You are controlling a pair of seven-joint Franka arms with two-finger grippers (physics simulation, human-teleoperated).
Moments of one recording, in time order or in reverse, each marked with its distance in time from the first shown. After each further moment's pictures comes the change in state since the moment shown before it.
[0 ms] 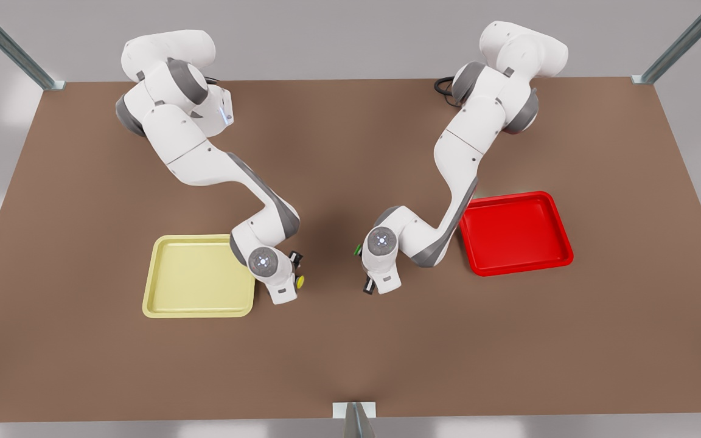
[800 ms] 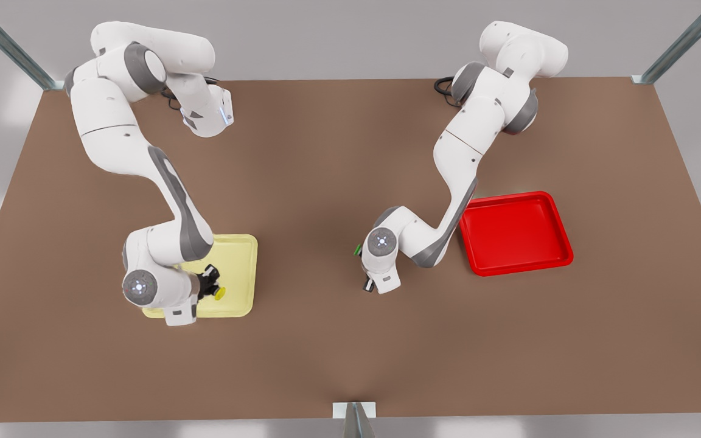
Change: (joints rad) left arm -0.002 0.002 -0.001 0.000 -0.038 -0.001 0.005; right arm -0.298 -0.225 -0.005 -0.043 0.109 -0.280 -0.169
